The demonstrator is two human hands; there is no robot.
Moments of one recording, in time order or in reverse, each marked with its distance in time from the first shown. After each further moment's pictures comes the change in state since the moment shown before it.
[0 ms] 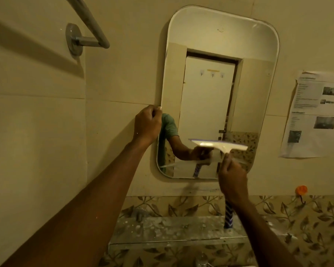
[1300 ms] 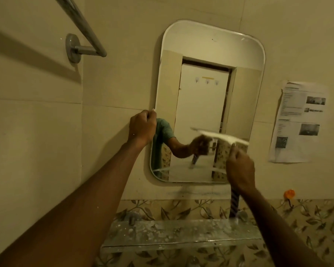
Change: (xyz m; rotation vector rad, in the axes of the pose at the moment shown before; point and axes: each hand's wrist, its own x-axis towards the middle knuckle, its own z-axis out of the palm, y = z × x) left_hand 0.001 0.011 -0.002 0.020 -0.007 -0.033; right_hand 0.038 -0.012 -0.044 0.063 -0.011 0.054
